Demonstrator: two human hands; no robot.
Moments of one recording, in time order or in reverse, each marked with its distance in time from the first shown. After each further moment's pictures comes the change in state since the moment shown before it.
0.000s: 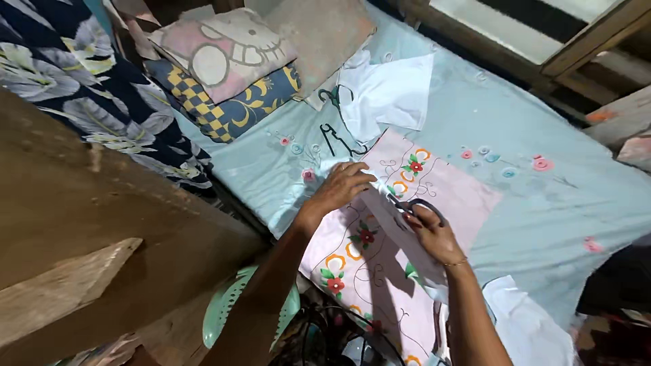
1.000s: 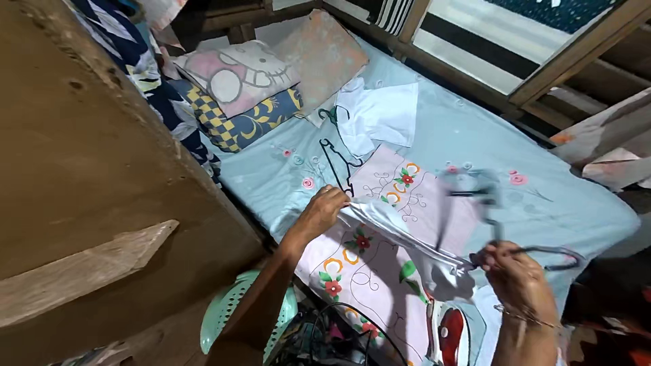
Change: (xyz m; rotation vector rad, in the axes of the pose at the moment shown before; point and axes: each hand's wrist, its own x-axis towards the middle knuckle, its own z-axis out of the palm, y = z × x) left_hand -0.059 0.048 -0.034 0.056 0.222 0.020; right_hand -0.085 0.018 -0.090 0.665 0.296 -0.021
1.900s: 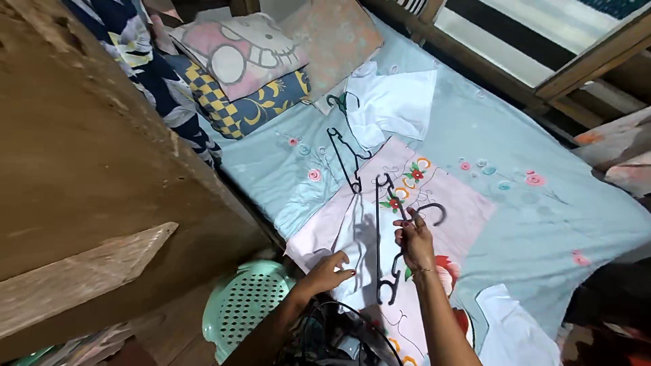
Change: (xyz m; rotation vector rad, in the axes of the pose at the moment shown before) left_hand -0.128 0.007 0.068 -0.520 -0.648 -0.801; right_hand 0.034 0.094 0.147 -0.006 0.175 0.494
